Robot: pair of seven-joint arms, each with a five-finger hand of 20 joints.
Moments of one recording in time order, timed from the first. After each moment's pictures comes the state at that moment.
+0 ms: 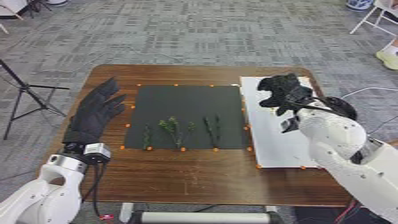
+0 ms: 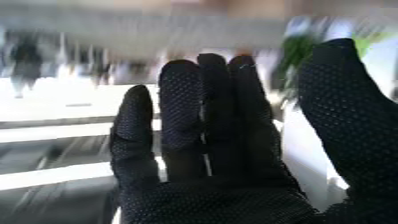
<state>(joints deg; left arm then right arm) 115.7 -37.8 -84.9 -114.0 33.3 8.2 24.8 -73.6 -37.2 55.7 -105.0 -128.4 -4.6 15.2</state>
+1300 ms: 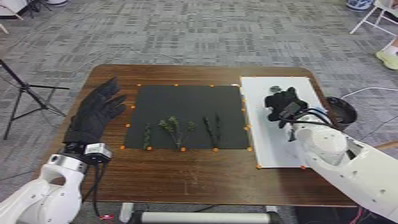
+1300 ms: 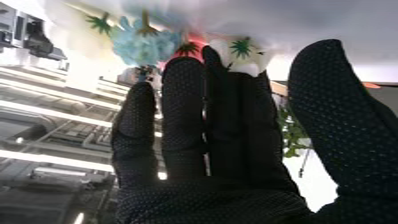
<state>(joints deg) 115.3 -37.5 -84.5 -114.0 33.3 8.2 24.8 -63.9 -37.5 38.6 -89.6 -138.4 3.9 17.8</state>
